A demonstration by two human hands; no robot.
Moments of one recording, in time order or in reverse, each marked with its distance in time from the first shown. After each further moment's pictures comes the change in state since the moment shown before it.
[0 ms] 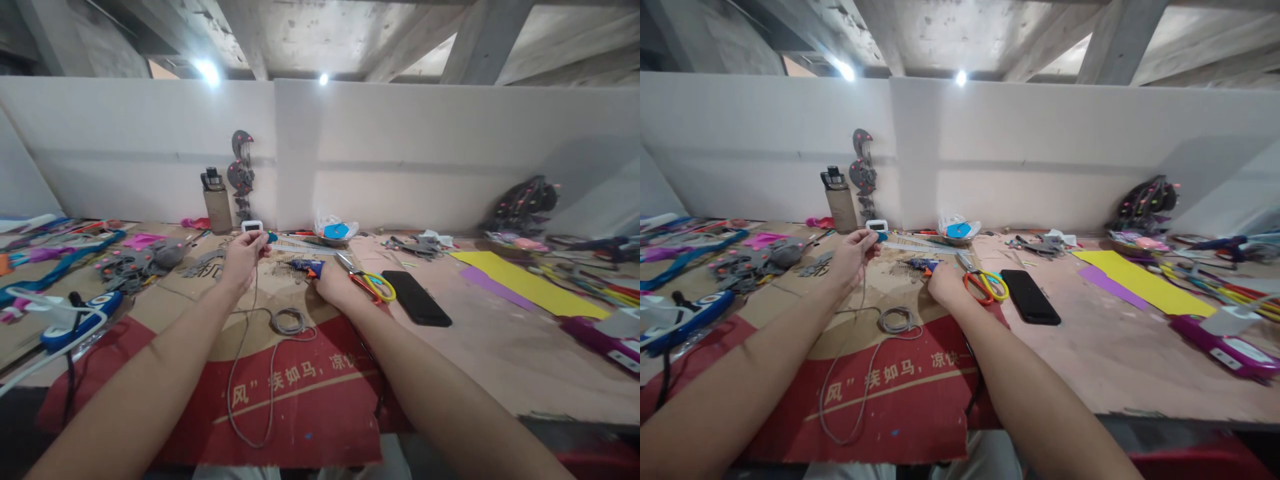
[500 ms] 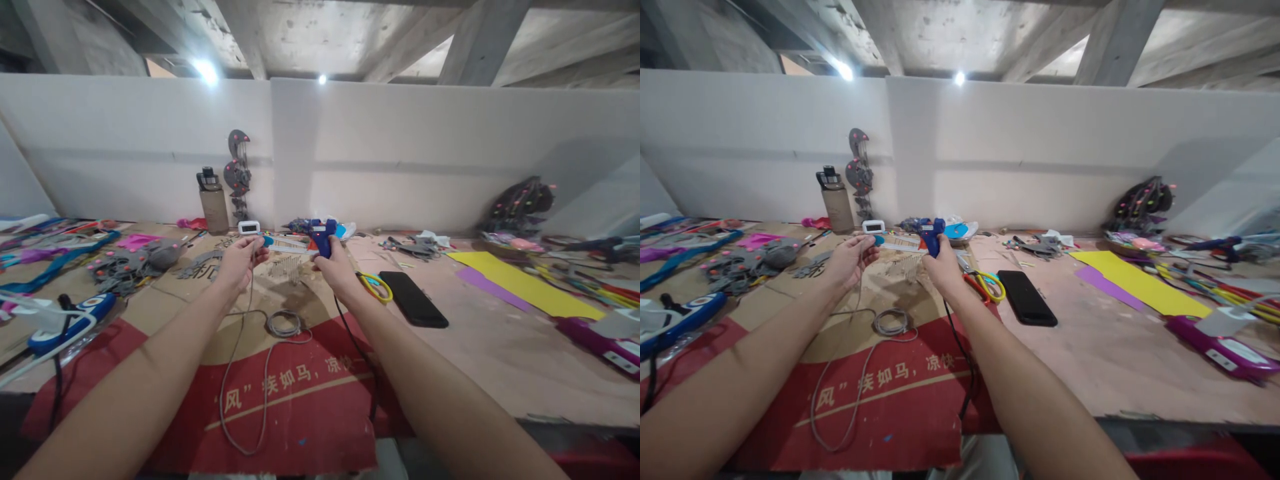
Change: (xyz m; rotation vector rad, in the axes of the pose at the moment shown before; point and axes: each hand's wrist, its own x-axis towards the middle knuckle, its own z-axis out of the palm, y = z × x) left_hand 0.001 -0.003 -0.002 -0.094 0.057 -0.177; right_hand 0.004 -0.031 -0.027 0.569 0.088 0.001
